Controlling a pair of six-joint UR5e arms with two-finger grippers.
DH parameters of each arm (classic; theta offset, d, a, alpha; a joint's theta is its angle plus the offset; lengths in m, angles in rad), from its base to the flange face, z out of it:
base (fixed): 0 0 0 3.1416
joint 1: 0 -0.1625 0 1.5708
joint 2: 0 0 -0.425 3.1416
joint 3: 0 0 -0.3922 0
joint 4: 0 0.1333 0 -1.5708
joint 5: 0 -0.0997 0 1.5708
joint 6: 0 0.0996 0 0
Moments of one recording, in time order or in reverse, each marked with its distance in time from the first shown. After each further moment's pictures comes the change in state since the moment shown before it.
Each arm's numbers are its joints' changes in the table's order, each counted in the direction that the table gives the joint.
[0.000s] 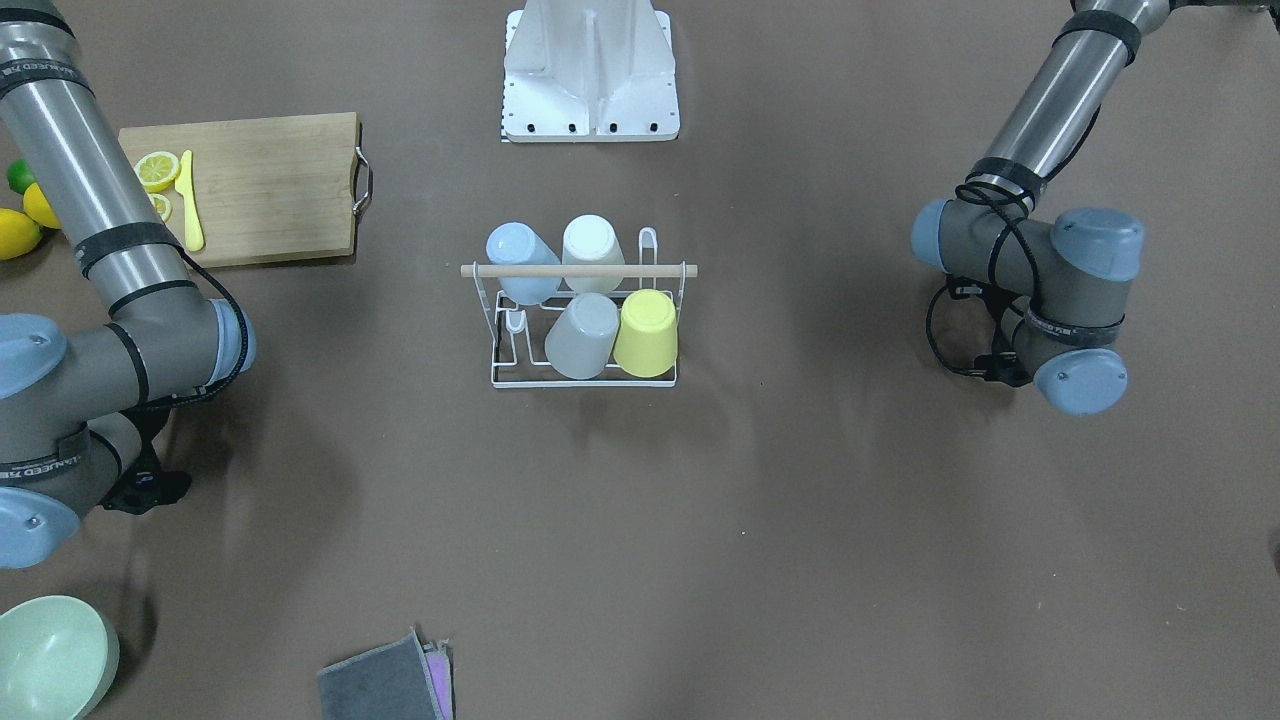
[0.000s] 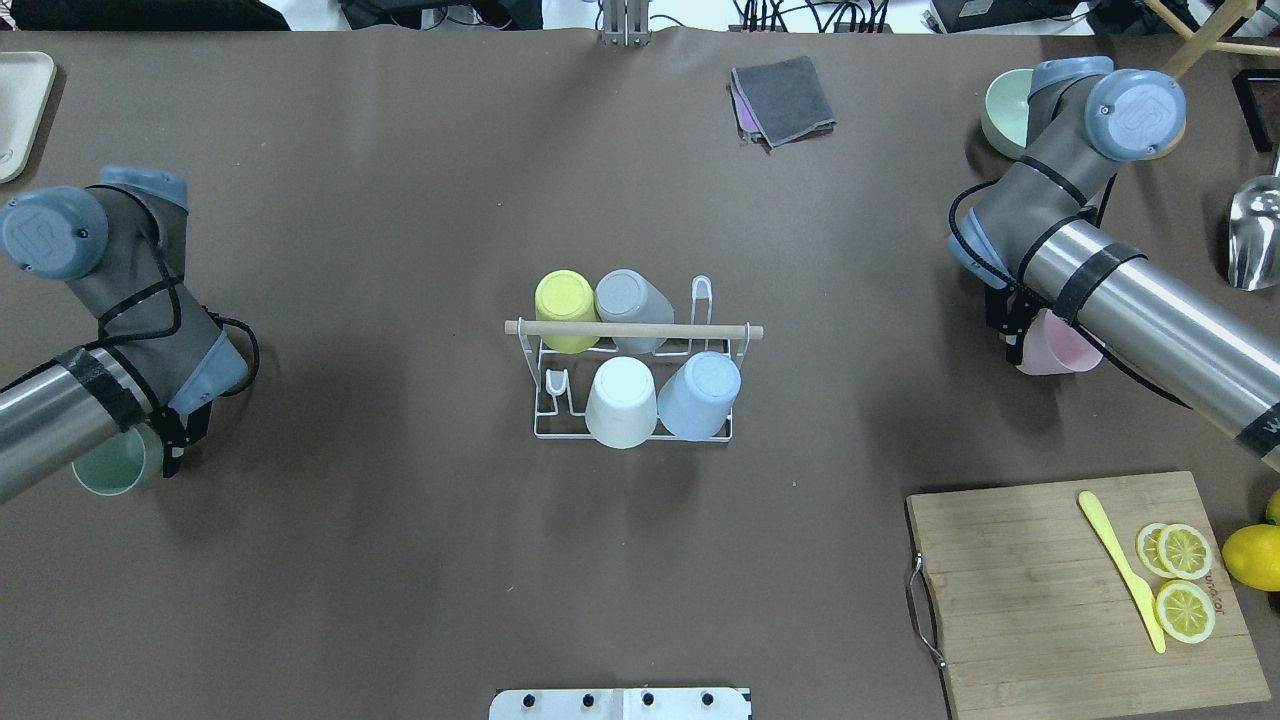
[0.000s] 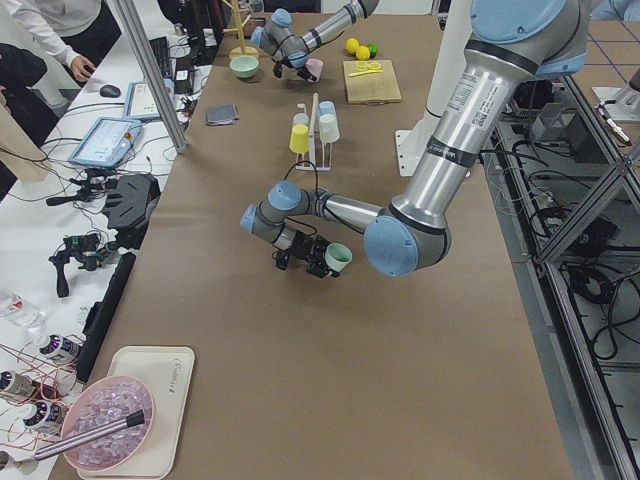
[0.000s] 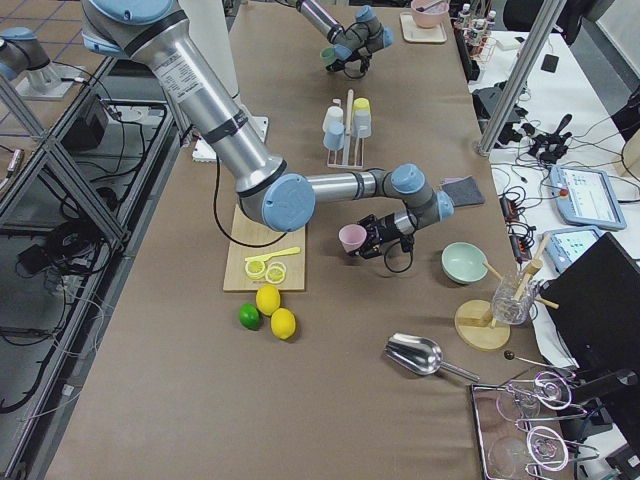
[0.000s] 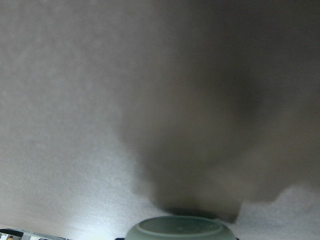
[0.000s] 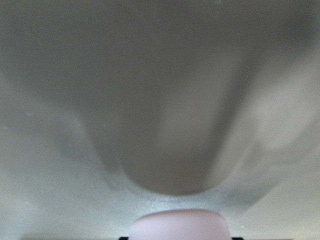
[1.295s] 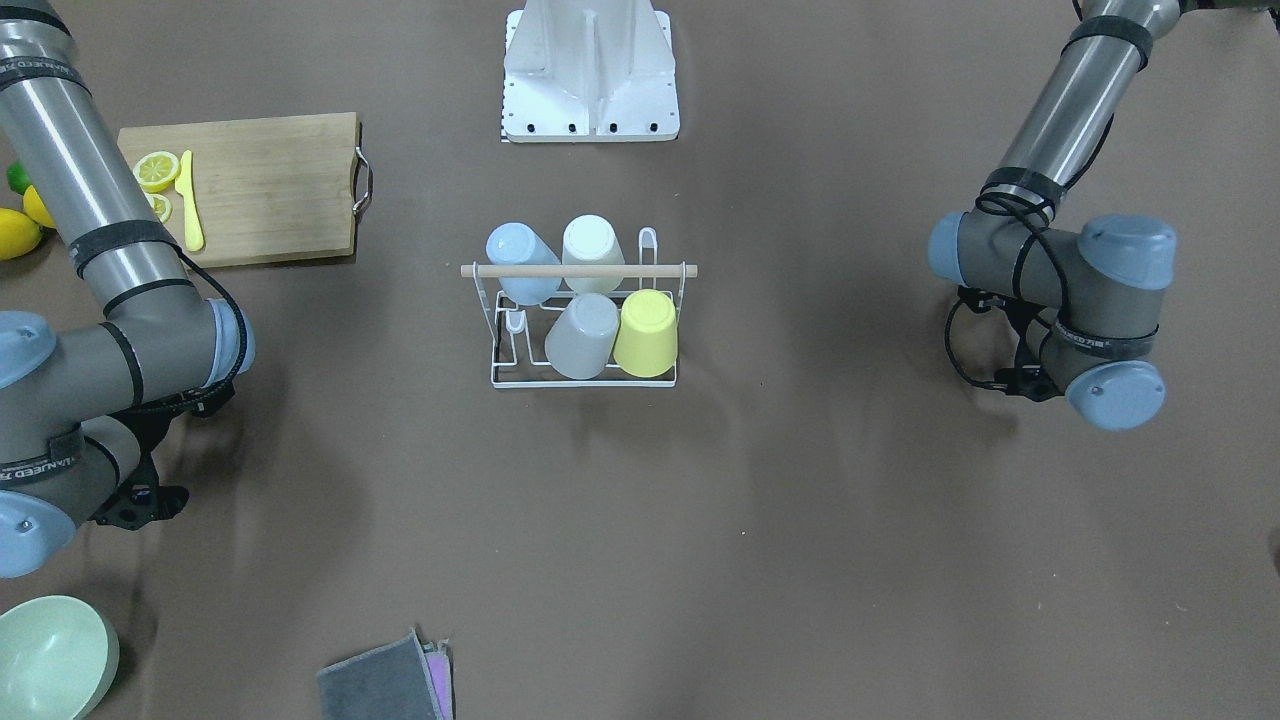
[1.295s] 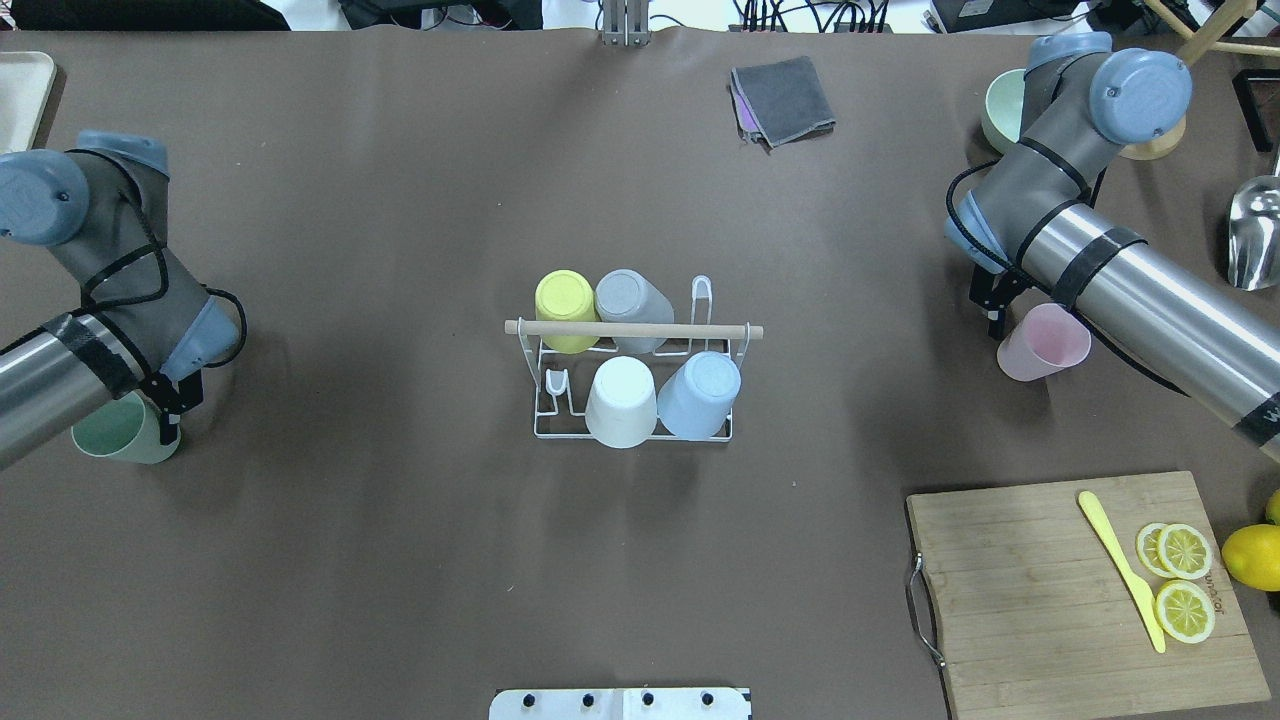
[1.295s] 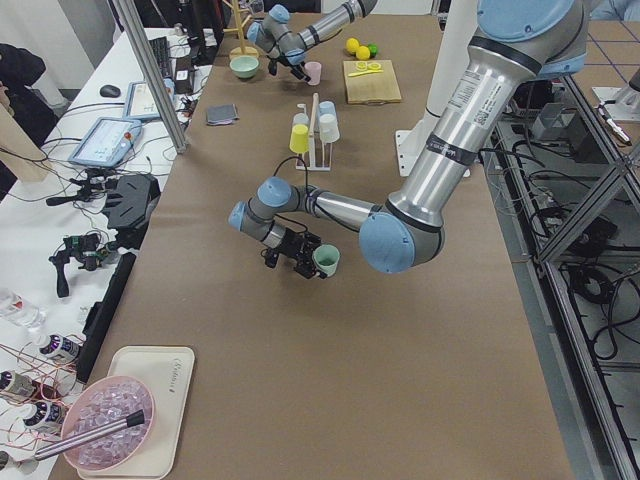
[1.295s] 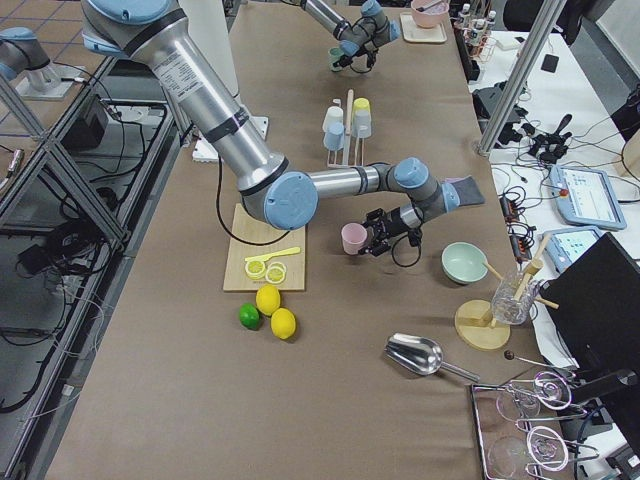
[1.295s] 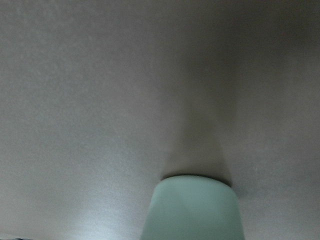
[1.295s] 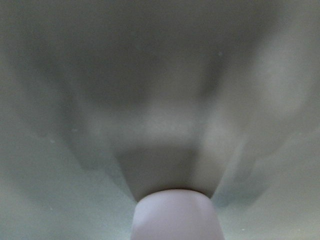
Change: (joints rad) left arm 0.044 0.014 0.017 0.009 -0.020 0.057; right arm 0.005 -0.011 0.004 0.047 0.013 0.072
